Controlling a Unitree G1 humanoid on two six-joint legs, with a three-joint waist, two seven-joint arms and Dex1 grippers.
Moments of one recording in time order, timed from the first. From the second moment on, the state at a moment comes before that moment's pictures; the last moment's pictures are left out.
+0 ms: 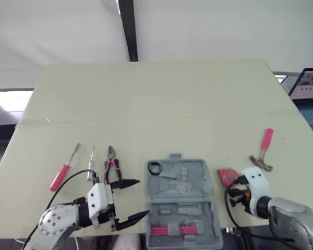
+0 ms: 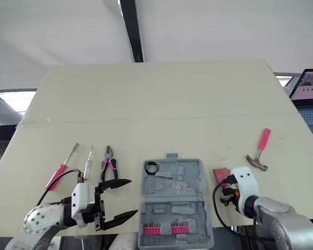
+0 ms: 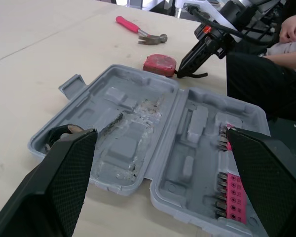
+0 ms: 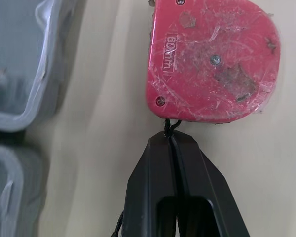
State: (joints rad) left arm 0.35 0.60 -0.01 -0.49 -0.40 0.05 -0.91; right arm 0.23 -0.58 -0.25 -0.67 0.44 1.26 0.40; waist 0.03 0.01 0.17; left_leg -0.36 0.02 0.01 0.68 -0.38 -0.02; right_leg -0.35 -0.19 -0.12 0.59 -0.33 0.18
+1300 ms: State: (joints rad) left arm 0.33 0.59 -0.04 -0.46 -0.39 0.01 -0.96; right arm 0.30 -0.58 -0.39 -0.78 0.63 1.49 0.42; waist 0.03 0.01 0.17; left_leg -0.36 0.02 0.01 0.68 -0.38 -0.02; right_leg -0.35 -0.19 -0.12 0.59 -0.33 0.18
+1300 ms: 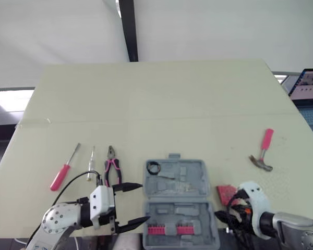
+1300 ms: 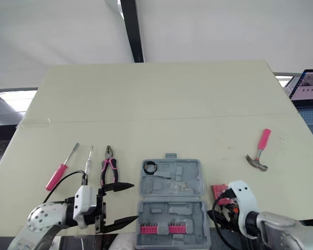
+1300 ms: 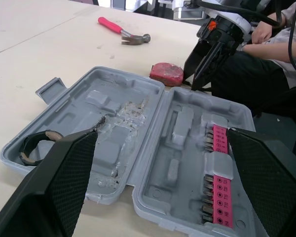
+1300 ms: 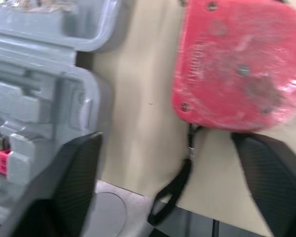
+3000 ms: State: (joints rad) left arm 0.50 0.60 0.03 -0.54 -0.38 -0.07 -0.89; right arm -0.11 -1.00 0.12 0.23 0.09 -0.23 1.37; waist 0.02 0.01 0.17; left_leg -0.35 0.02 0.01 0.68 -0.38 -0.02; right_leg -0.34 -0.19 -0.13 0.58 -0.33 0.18
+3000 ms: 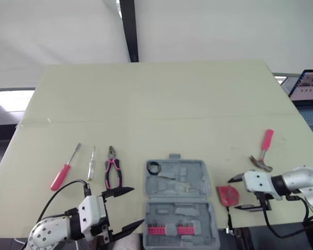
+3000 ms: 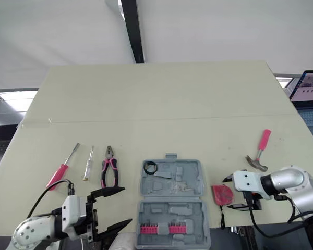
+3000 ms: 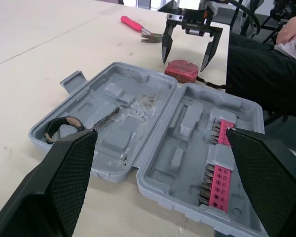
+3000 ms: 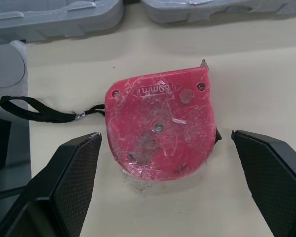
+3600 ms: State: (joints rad) left arm 0.48 0.61 0.03 -0.54 -0.38 -0.03 -0.86; right arm -0.13 -0.97 0.14 0.26 0.06 -0.26 1.34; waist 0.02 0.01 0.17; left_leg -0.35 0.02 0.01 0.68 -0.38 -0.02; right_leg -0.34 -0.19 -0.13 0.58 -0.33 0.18
